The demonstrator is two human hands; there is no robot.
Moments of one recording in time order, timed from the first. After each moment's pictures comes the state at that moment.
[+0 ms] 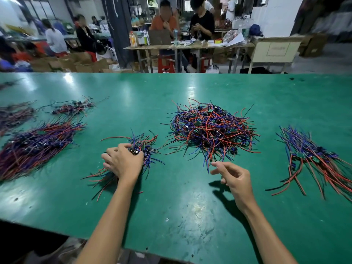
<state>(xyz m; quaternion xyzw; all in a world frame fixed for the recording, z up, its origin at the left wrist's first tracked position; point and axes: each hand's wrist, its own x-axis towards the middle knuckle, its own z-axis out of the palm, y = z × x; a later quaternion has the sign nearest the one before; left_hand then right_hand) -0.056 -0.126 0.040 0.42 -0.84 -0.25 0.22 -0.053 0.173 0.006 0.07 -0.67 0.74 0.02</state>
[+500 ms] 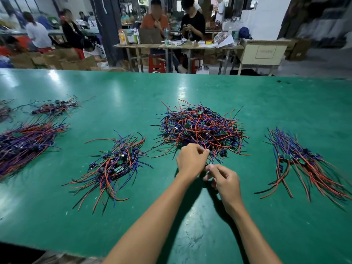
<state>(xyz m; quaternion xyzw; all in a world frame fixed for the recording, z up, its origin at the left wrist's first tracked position) -0.121 0.050 0.028 0.09 -0.91 -0.39 0.10 -0.071 0.169 -0.013 0.01 -0.72 0.70 0.06</state>
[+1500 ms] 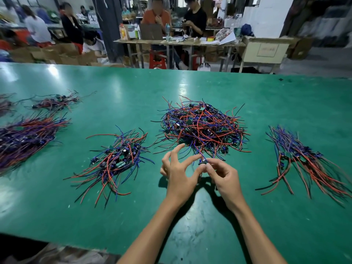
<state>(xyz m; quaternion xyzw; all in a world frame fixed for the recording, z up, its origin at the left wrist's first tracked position) -0.049 0.027 -0.013 0.04 -0.88 -0.40 0.25 -0.066 0.169 -0.010 0.08 -0.71 0.69 0.06</state>
